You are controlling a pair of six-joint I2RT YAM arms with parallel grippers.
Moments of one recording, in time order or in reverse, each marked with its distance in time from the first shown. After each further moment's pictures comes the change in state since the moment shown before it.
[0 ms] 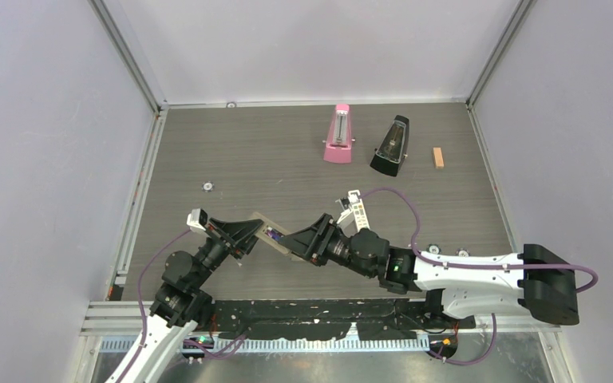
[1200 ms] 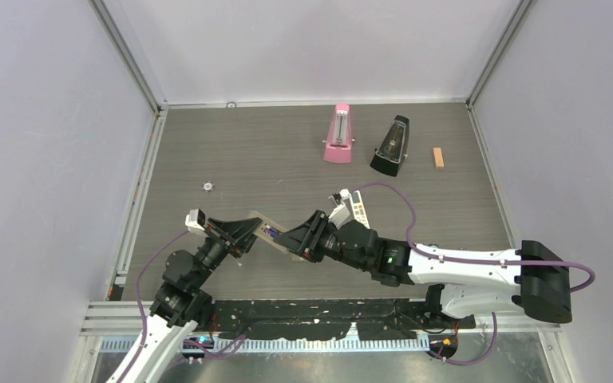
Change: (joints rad) left arm 0.005 0.000 -0.002 -0.022 -0.030 0.017; right arm -0.021 0.060 0.110 -0.162 -0.029 0.029
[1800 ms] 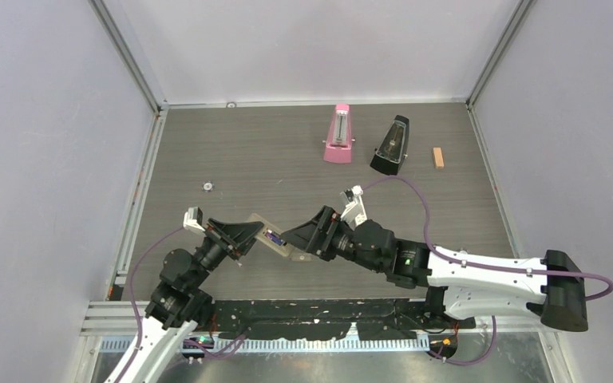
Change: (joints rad) left arm -0.004 0.000 0.058 -0.108 0.008 0.161; right arm 0.000 -0.118 0.010 -0.133 0.031 -0.125
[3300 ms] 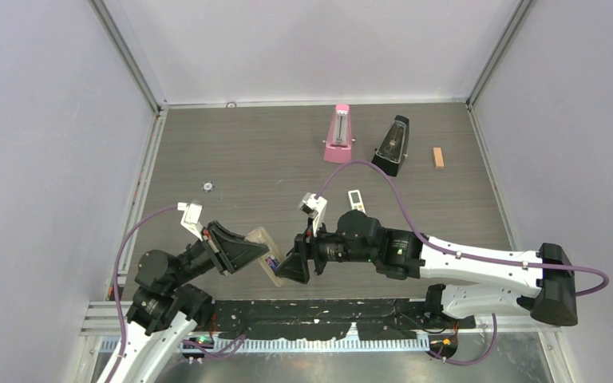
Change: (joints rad) left arm -0.001 0.079 0.247 -0.020 0.418 0.547; right arm -0.003 0.069 0.187 -0.202 -0.398 -0.711
